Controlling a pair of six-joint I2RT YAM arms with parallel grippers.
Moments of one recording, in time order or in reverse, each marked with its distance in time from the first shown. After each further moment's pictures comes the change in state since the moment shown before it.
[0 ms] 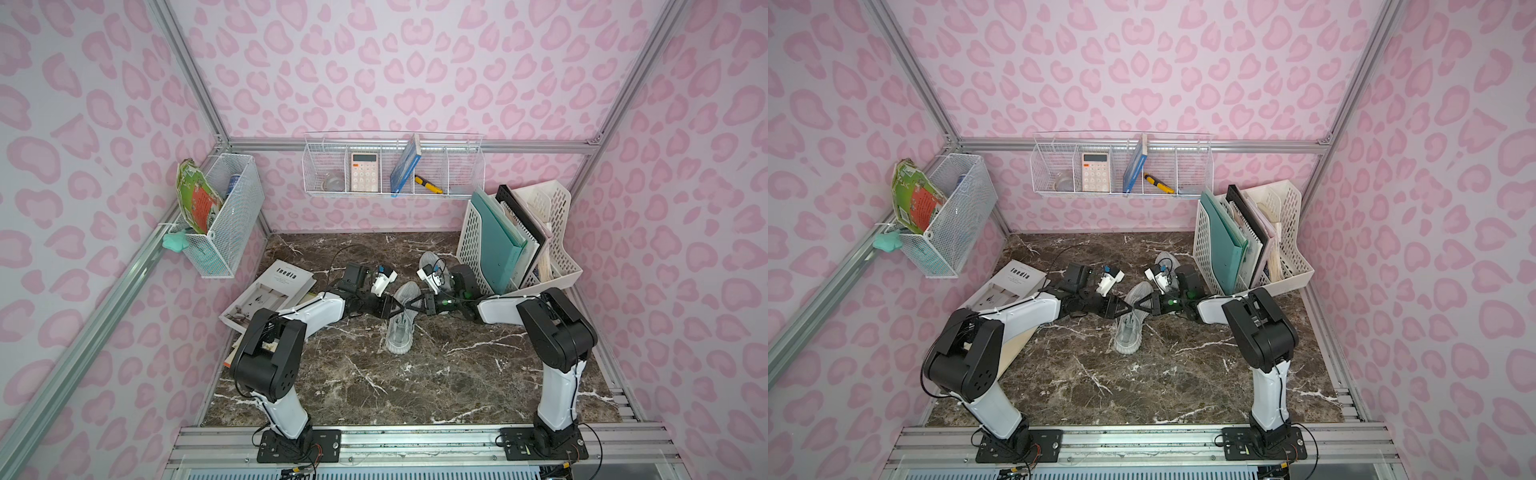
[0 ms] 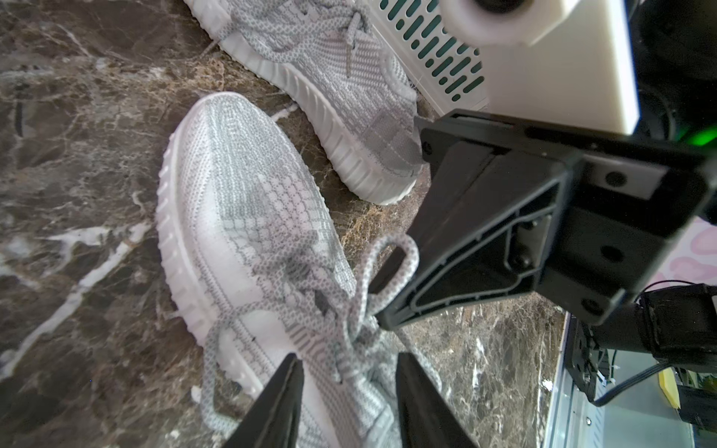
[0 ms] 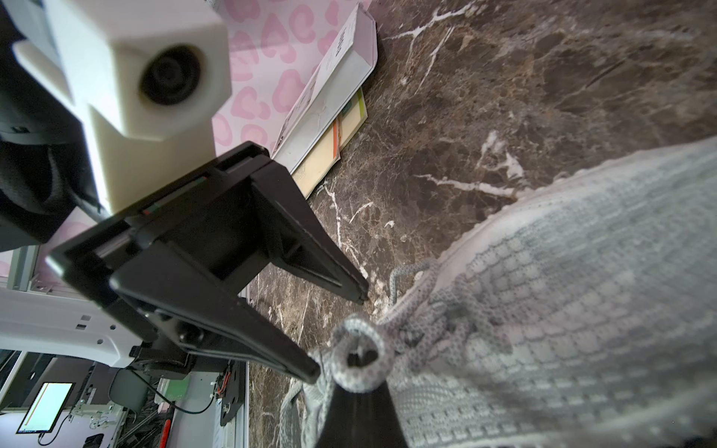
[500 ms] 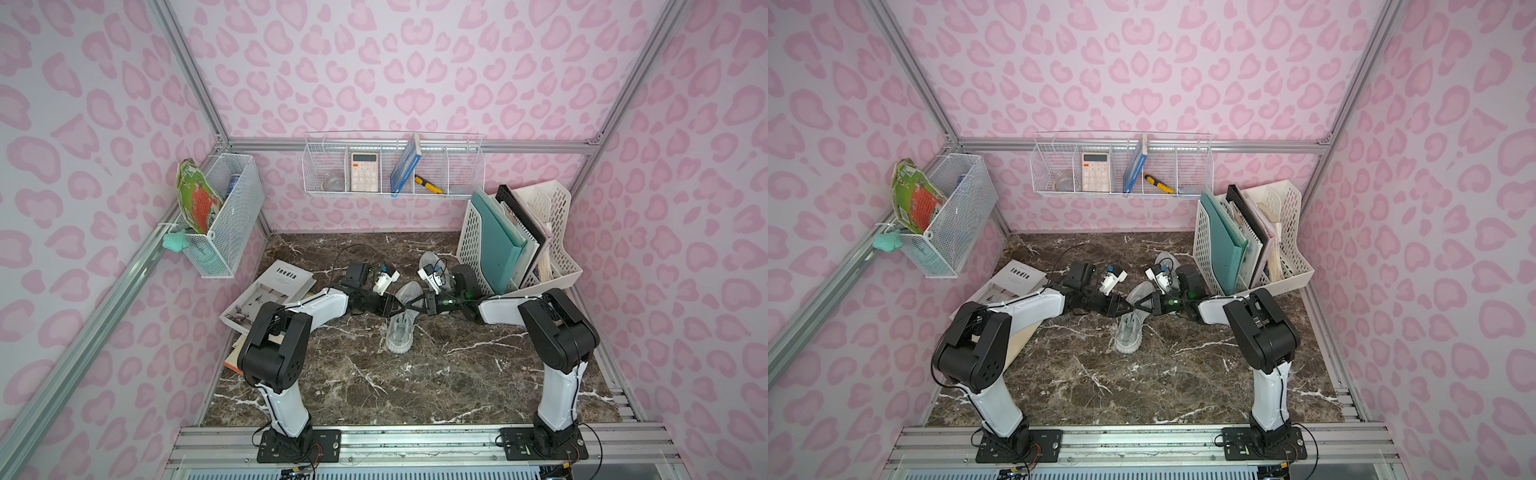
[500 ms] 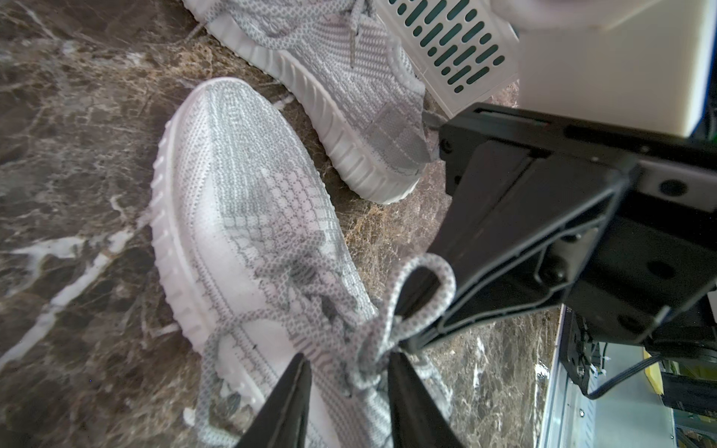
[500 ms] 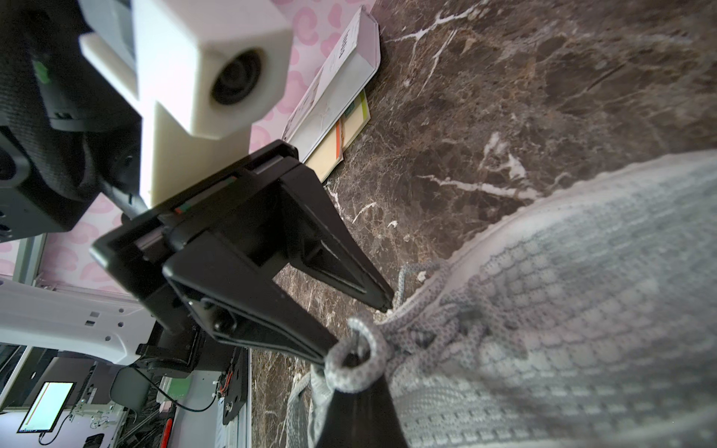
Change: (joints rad) left arm 0.000 0.061 0.053 -0.031 0.033 0.019; right arm -0.003 -0.011 -0.009 0.005 -0.005 0.003
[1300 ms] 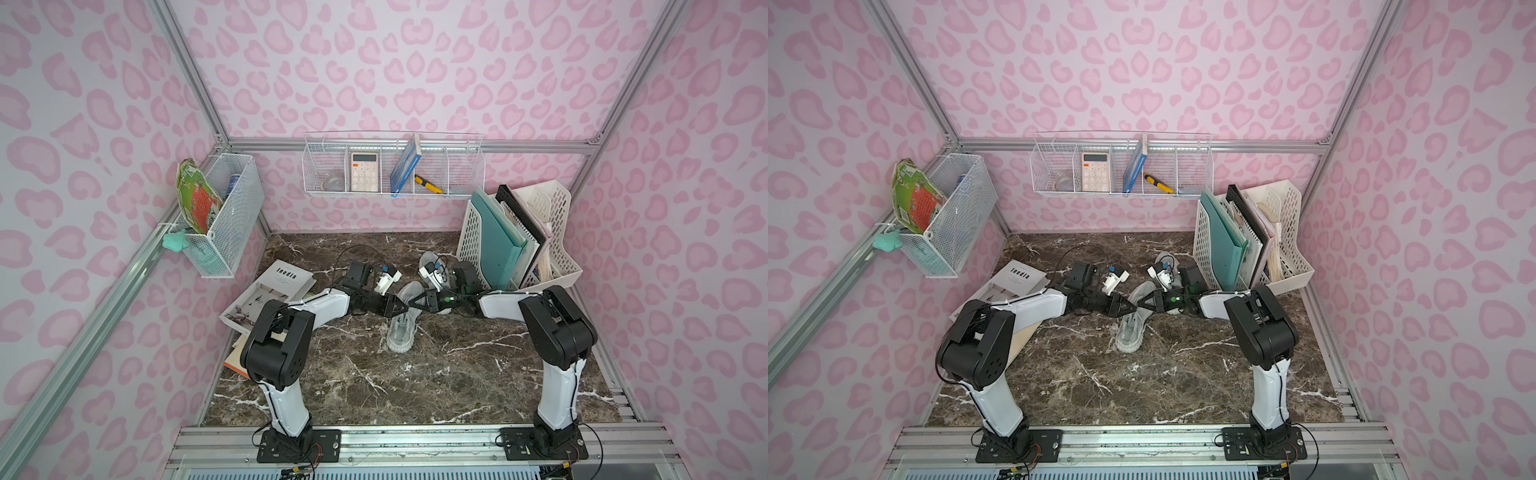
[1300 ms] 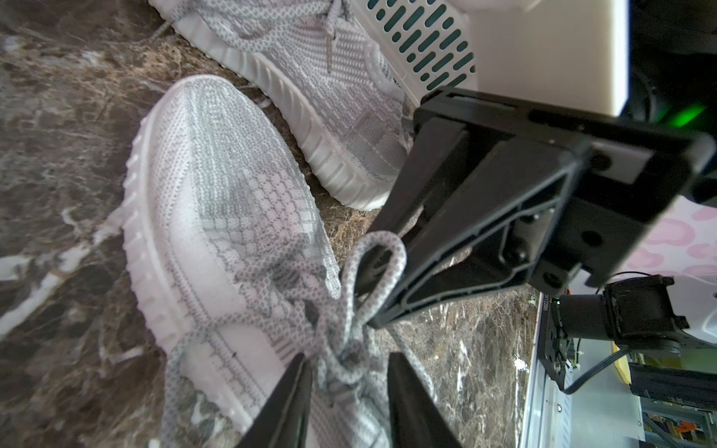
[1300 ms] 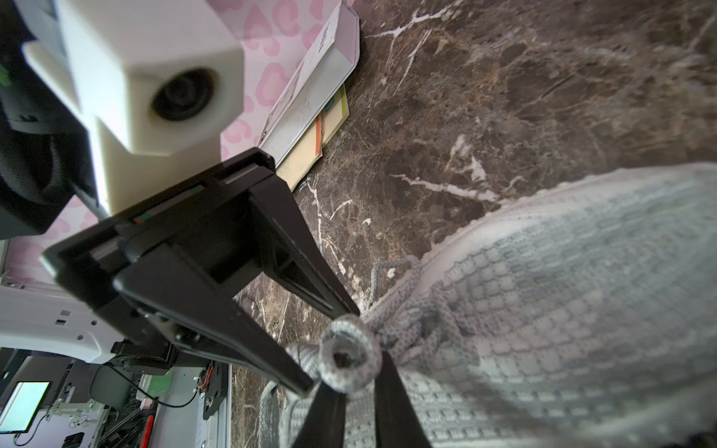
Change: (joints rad) left arm 0.000 0.001 -0.021 0.051 0.045 -0.042; right arm -0.032 0.016 0.064 -0.152 0.013 -0.121
